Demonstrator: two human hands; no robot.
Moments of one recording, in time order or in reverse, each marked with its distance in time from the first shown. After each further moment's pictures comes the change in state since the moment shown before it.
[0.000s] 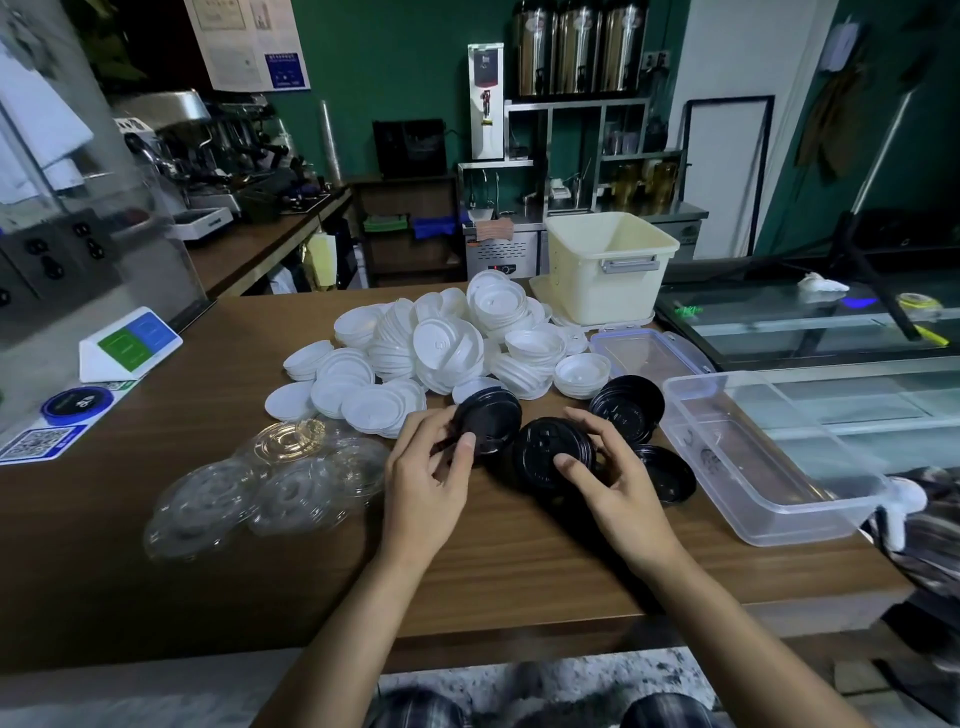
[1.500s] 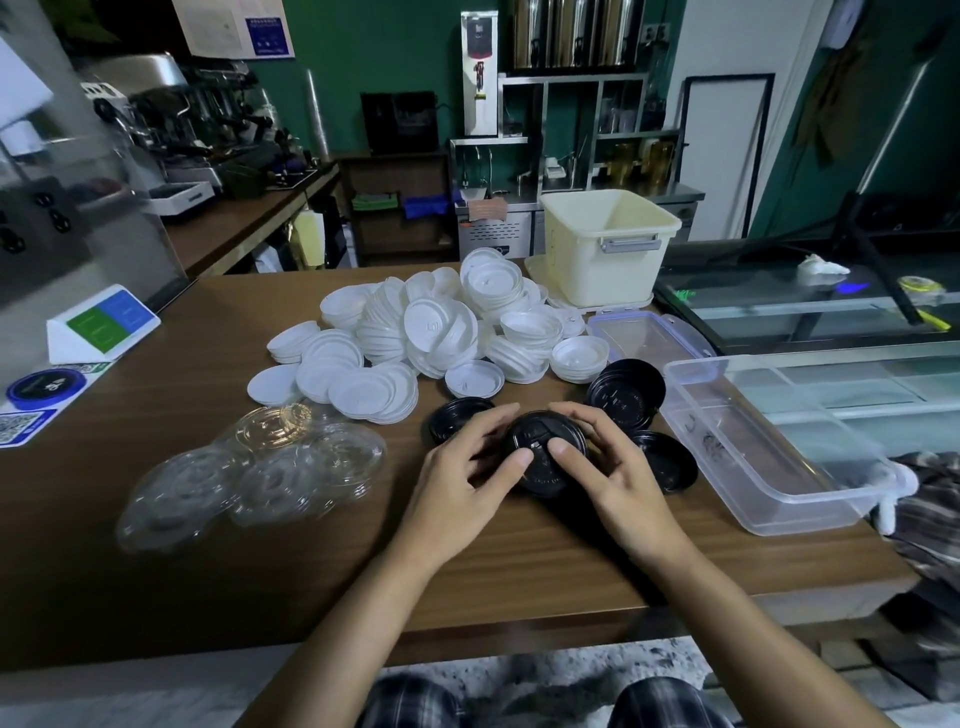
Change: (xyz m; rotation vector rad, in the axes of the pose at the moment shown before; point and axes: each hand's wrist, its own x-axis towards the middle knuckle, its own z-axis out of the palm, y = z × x) left_hand -0.009 0.010 0.016 -0.176 -0.386 -0.138; right_hand 0.001 -0.001 0.000 0.050 -0.110 -0.045
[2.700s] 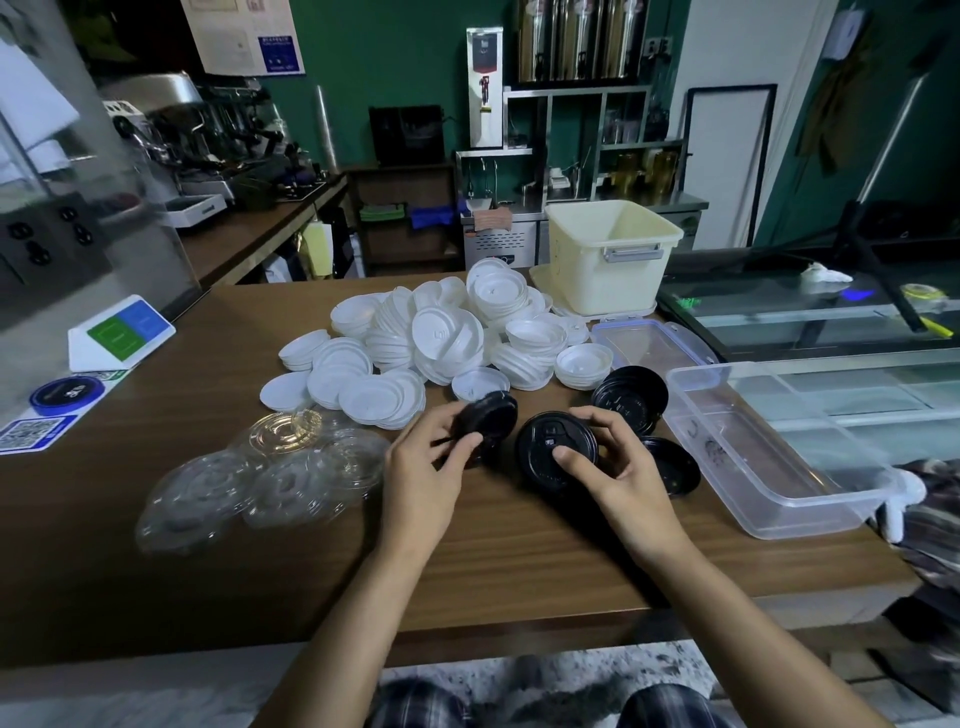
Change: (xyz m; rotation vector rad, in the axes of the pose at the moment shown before) left_hand 0.006 -0.015 -0.021 0.150 0.372 -0.031; right_hand -0.001 0.001 -0.001 -0.006 0.150 0.088
